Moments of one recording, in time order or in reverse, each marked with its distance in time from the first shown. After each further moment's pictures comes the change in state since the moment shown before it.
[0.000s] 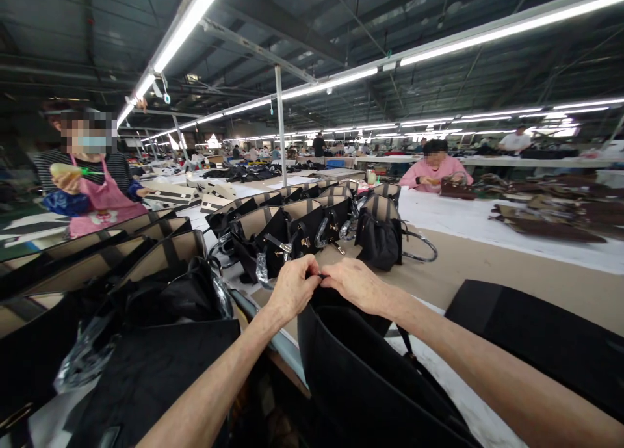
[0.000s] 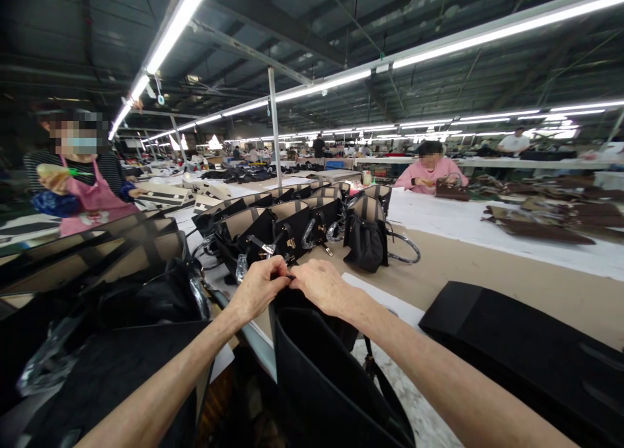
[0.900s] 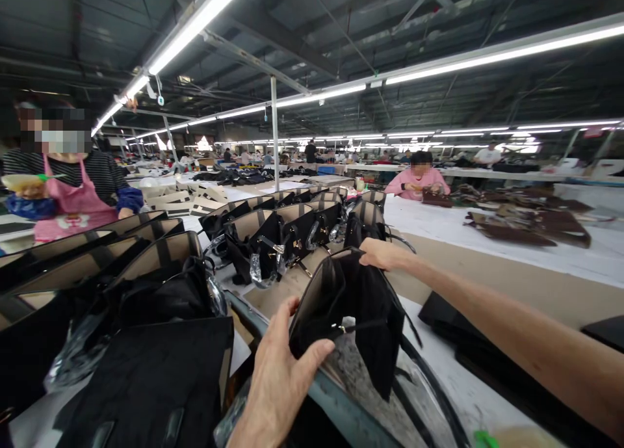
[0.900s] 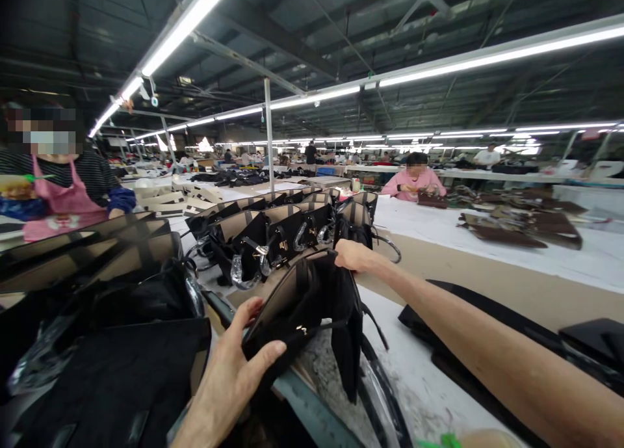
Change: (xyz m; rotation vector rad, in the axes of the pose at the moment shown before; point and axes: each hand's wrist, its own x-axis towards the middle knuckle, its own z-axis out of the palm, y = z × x) left_hand -0.114 0.046 0.002 -0.221 0.153 -0.296; right_hand -0.020 0.071 -0.044 0.142 -0.274 0.484
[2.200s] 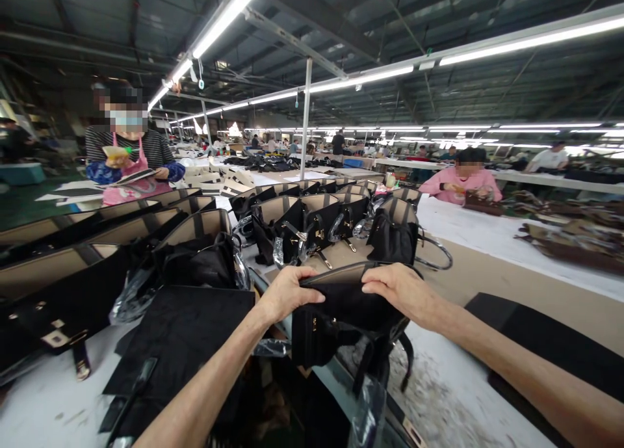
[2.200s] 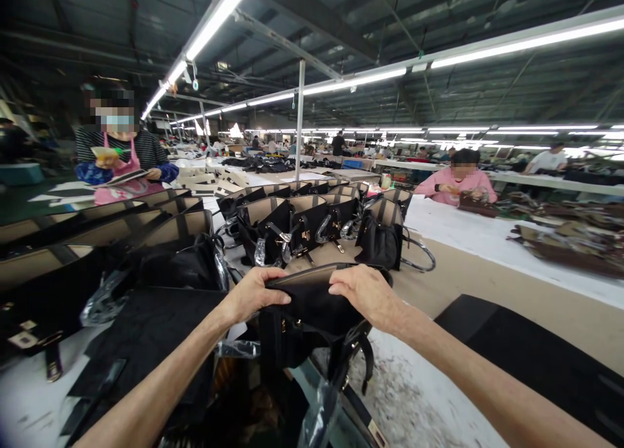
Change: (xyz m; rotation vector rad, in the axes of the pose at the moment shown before) left_hand 0.073 -0.033 -0.028 -0.344 -0.430 -0.100; right_hand -0.043 -0.035 0.050 -0.014 0.236 -0.470
